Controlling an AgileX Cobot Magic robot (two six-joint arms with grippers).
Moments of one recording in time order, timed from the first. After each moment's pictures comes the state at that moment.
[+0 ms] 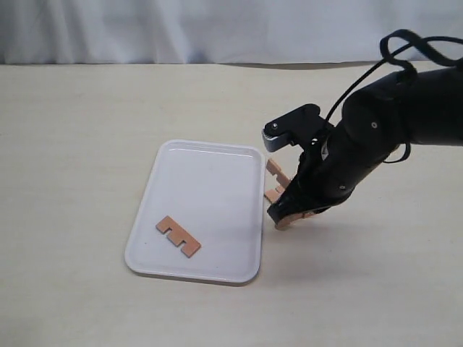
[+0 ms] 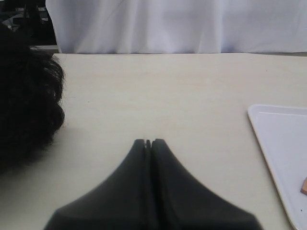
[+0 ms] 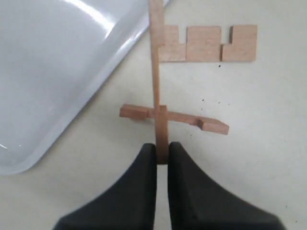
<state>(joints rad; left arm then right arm) -0.07 0.00 0.00 0.14 0.36 -0.15 0.23 1.71 -0.97 -0.06 0.64 -0.01</state>
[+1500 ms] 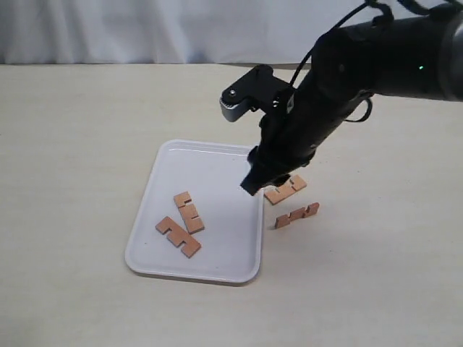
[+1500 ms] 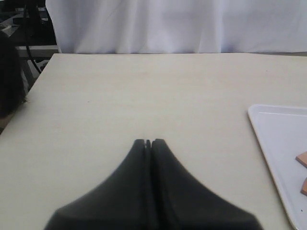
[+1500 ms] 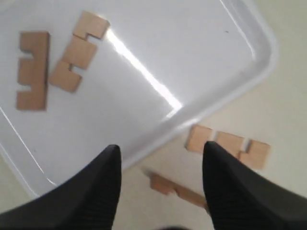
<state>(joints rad) -0.07 0.00 0.00 0.14 0.36 -0.15 0.26 1.77 -1.21 0.08 0.74 -0.34</state>
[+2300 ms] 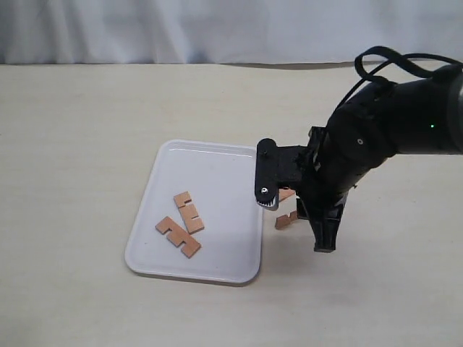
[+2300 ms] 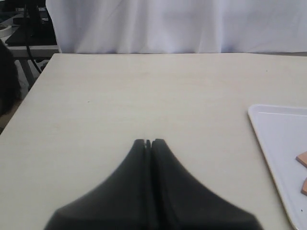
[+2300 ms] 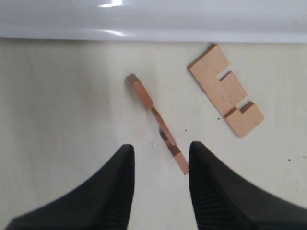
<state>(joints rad) -0.07 0.00 0.00 0.14 0.36 -0.15 0.26 1.75 -0.97 -0.21 0.61 -0.76</state>
